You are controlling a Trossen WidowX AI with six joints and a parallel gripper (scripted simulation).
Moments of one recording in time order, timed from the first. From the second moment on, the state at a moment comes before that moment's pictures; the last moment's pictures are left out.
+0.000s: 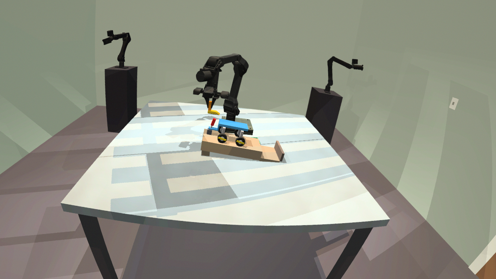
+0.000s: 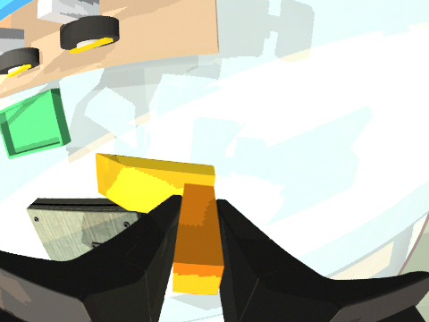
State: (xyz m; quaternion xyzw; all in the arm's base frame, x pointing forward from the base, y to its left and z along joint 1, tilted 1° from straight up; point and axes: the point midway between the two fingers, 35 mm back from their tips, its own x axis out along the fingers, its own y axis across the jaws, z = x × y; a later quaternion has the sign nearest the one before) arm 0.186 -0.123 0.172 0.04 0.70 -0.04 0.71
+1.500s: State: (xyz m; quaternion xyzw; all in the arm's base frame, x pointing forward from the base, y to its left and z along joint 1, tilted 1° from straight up) arm 0.186 -0.123 0.172 -0.47 0.52 0.47 0.53
